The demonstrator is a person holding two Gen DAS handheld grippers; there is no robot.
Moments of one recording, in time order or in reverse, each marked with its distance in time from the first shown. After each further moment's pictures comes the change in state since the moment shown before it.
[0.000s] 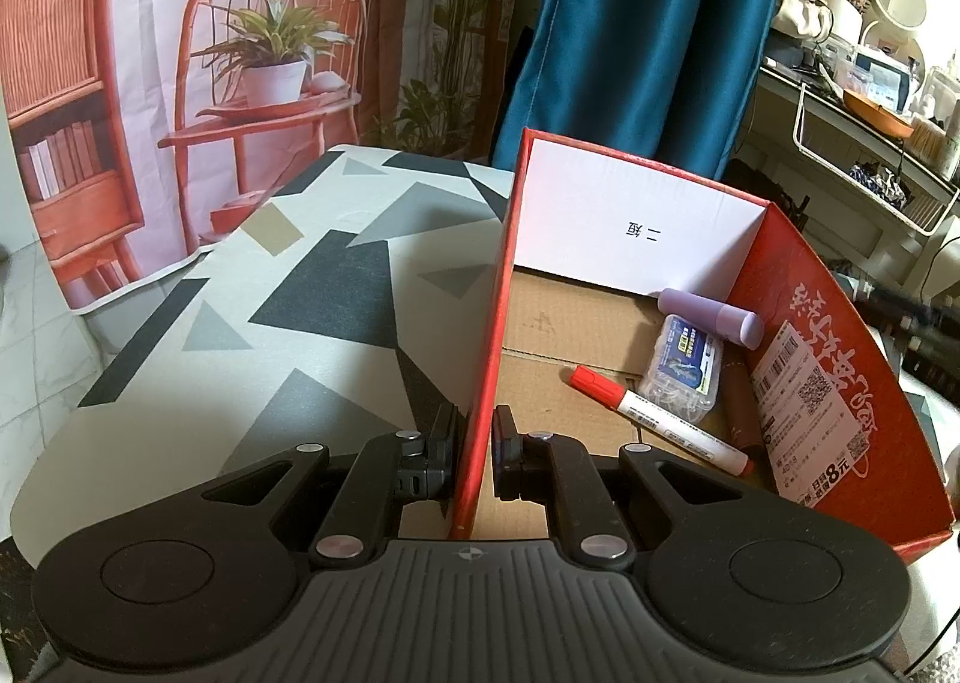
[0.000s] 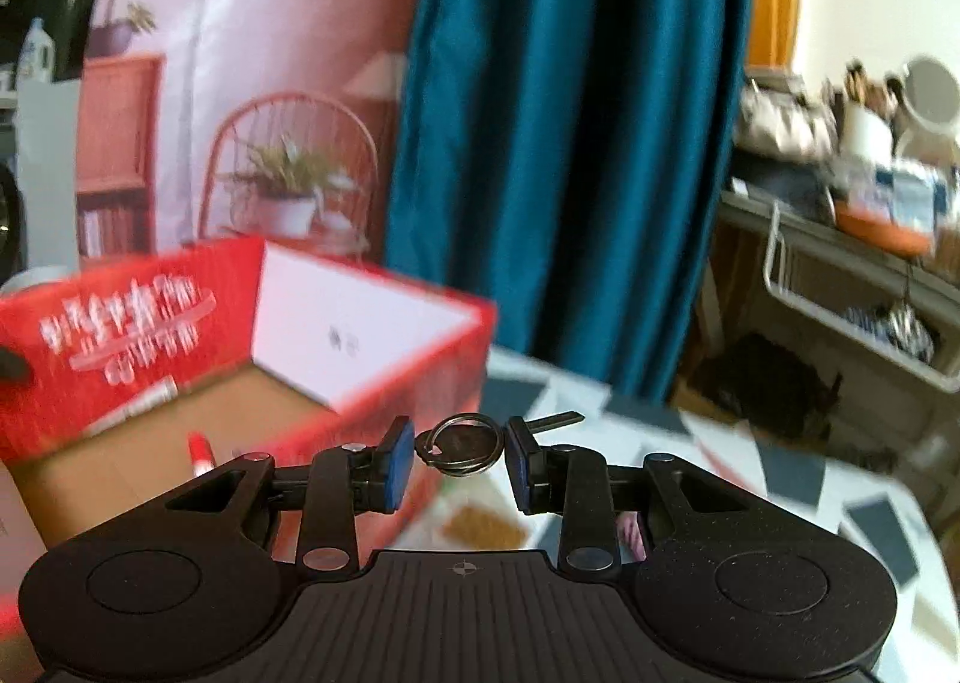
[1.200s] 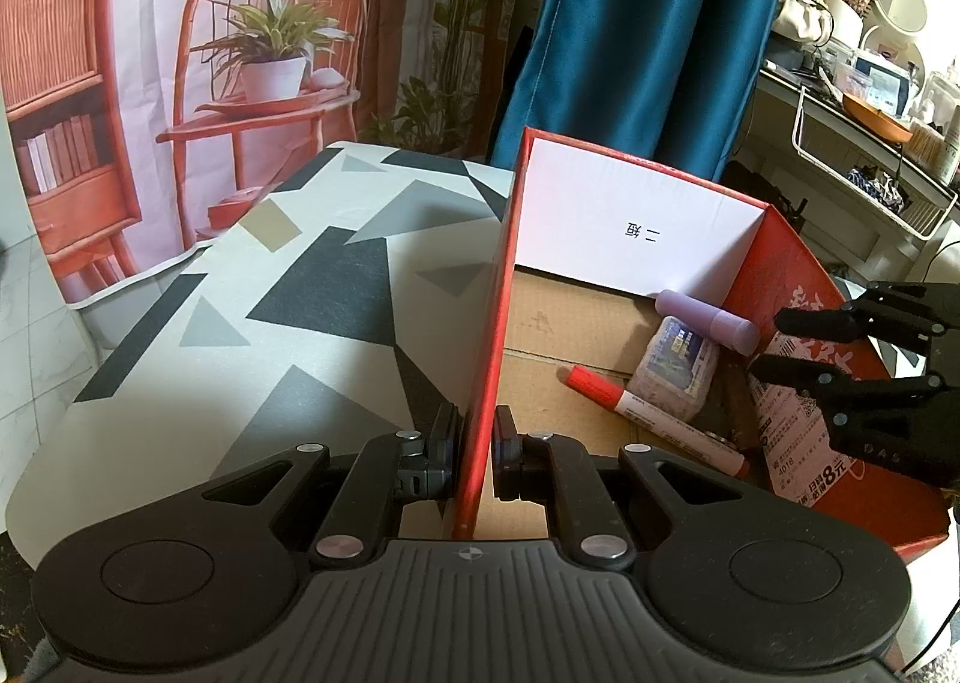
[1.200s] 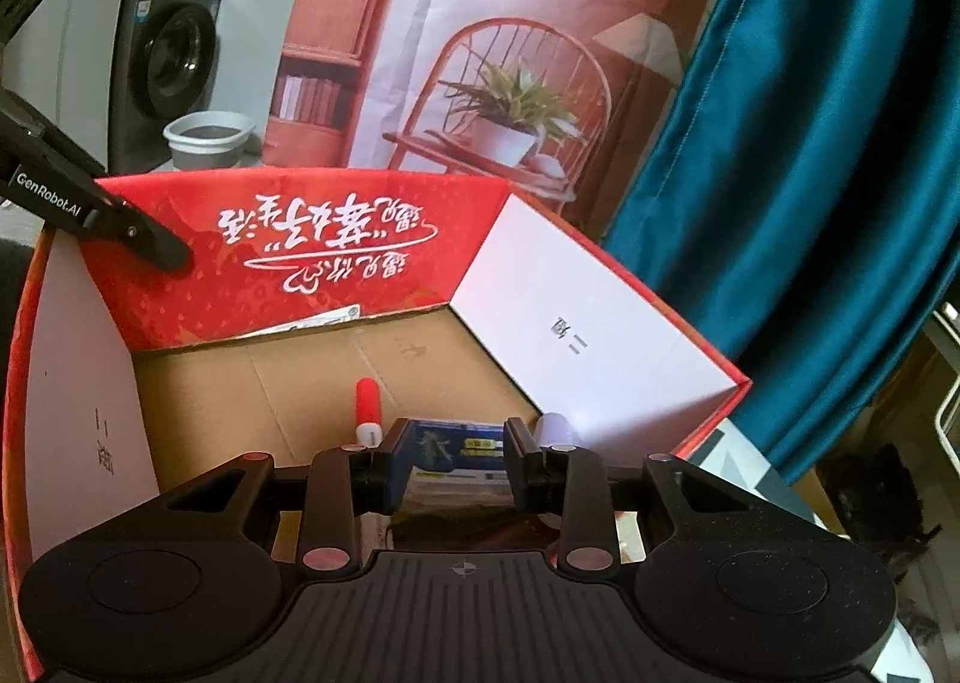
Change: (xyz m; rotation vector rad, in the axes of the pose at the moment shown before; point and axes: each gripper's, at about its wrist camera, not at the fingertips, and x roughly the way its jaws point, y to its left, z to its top) left arm 0.001 0.000 0.000 -0.007 0.001 -0.006; right arm 0.025 0.071 0.026 -0.360 0.159 0.301
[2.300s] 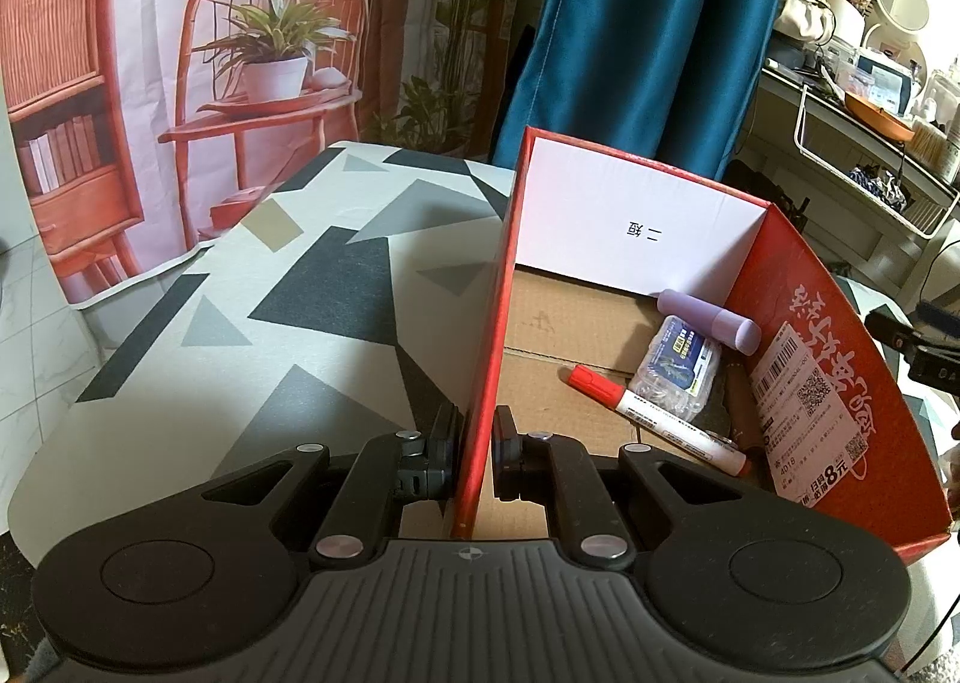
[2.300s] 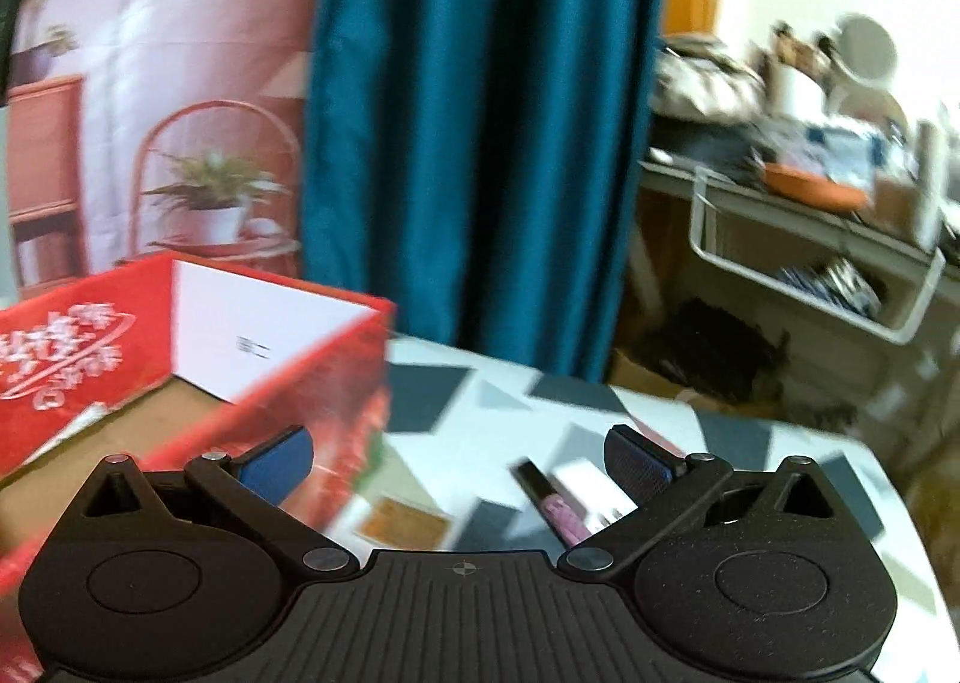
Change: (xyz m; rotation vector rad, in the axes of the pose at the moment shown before) left arm 0.000 0.000 0.000 0.001 -0.003 0.006; right arm -0.040 -0.082 -0.077 0.502 -0.106 -0.422
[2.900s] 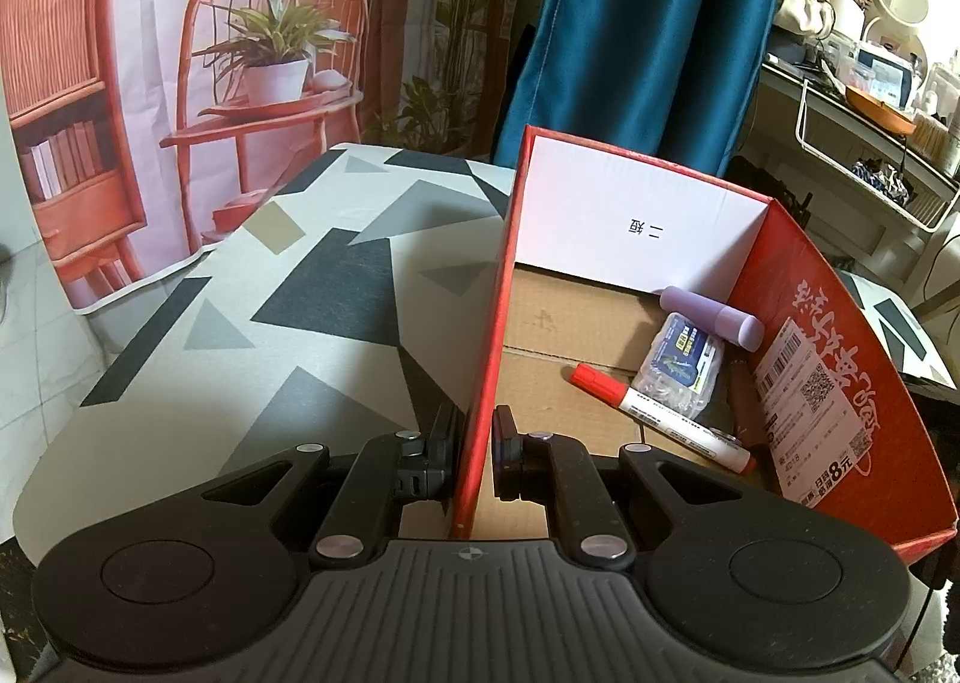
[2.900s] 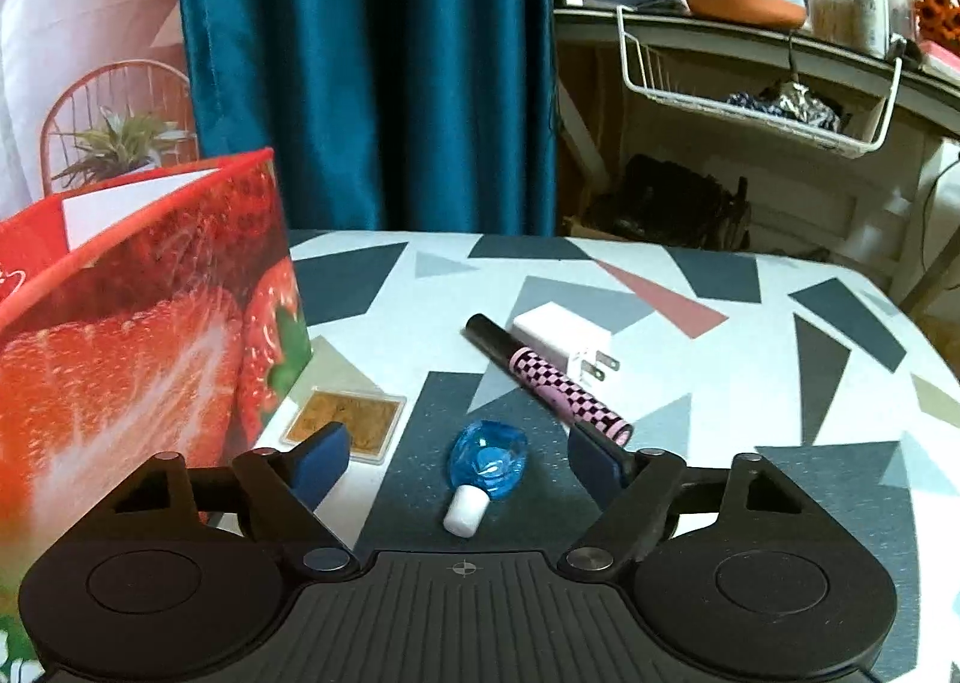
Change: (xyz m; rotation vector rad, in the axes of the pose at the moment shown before) left arm -0.001 0.000 0.000 0.011 0.002 0.011; right arm 0.059 -0.014 -0.054 0.201 0.172 -0.081
